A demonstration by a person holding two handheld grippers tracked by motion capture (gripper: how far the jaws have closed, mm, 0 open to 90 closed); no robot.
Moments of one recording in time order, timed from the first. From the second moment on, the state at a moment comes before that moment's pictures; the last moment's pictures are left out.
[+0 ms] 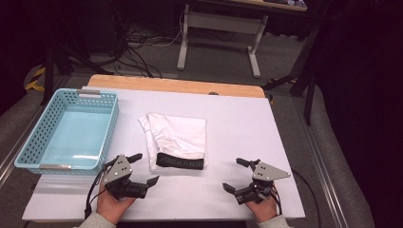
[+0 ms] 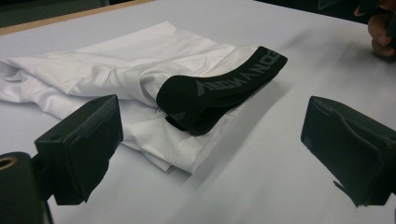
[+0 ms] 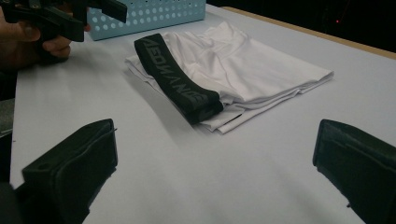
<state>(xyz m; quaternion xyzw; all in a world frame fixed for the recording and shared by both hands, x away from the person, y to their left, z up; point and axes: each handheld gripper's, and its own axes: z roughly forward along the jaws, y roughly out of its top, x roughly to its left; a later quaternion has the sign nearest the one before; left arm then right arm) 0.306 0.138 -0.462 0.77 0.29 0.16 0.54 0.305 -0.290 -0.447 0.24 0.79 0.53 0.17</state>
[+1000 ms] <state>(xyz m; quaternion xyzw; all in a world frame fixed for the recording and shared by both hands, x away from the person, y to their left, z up) 0.323 0.132 -0.432 0.79 0.29 0.15 0.52 0.310 -0.285 -0.452 0.24 0.81 0.51 0.16</state>
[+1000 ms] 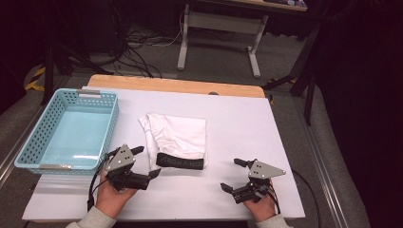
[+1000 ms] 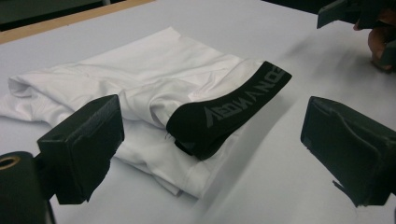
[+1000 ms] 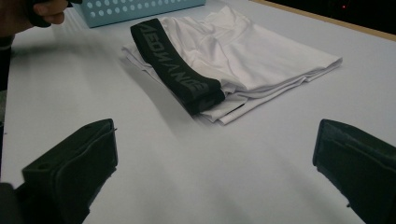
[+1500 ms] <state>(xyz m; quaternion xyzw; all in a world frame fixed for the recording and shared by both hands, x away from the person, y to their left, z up) 0.351 0.125 -0.407 0.79 0.29 0.14 0.51 0.310 -0.284 -0.452 0.24 0.81 0.51 0.16</state>
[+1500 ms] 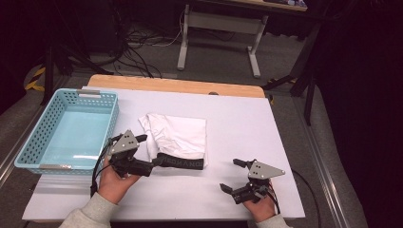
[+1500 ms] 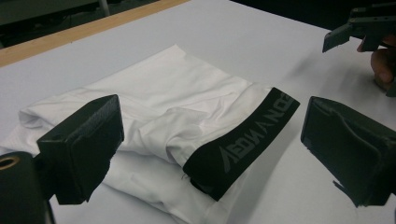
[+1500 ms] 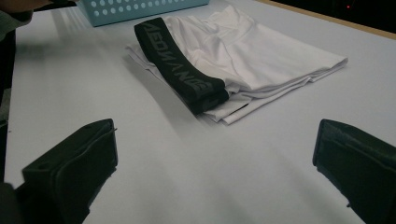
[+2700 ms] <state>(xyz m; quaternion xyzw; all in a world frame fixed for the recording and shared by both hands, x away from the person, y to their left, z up) 0.405 0.107 -0.396 0.80 0.34 0.15 0.47 0.309 -0.283 -0.452 0.22 0.81 0.52 0.15</state>
